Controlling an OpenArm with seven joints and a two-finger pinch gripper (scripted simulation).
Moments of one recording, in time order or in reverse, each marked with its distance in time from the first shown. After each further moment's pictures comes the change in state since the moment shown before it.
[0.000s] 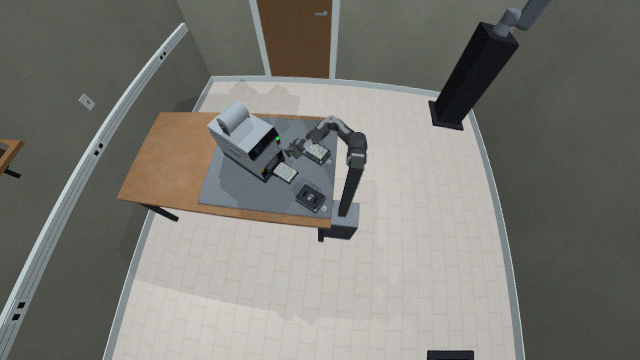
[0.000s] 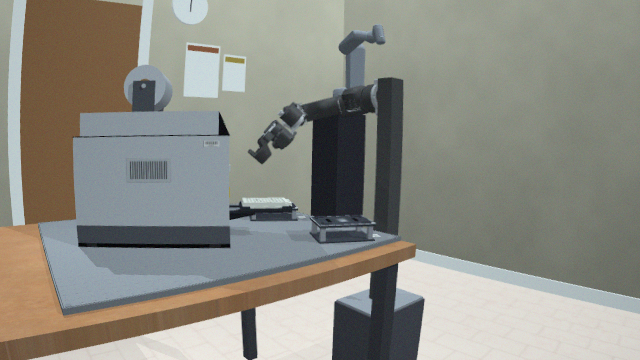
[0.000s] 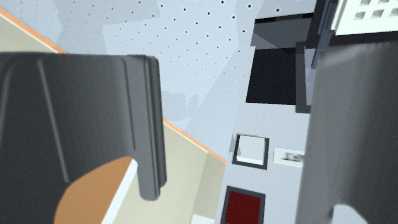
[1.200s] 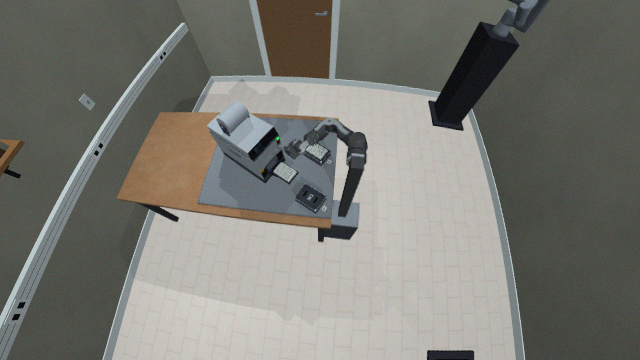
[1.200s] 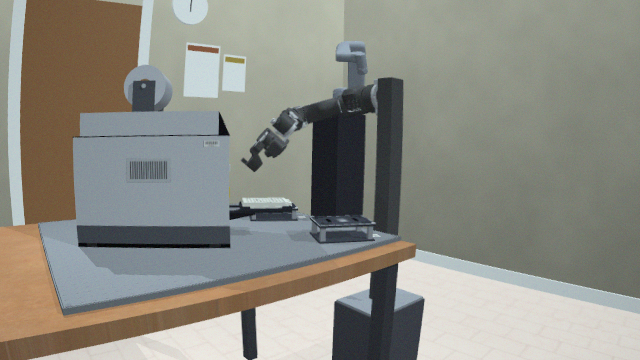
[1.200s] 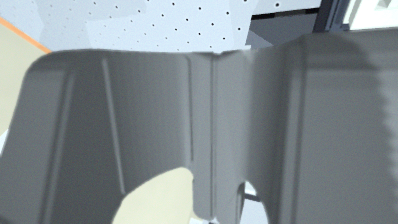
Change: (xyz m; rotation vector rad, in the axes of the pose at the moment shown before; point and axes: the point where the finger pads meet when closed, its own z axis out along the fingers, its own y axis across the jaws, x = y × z) arm 0.000 0.001 0.033 0.002 0.011 -0.007
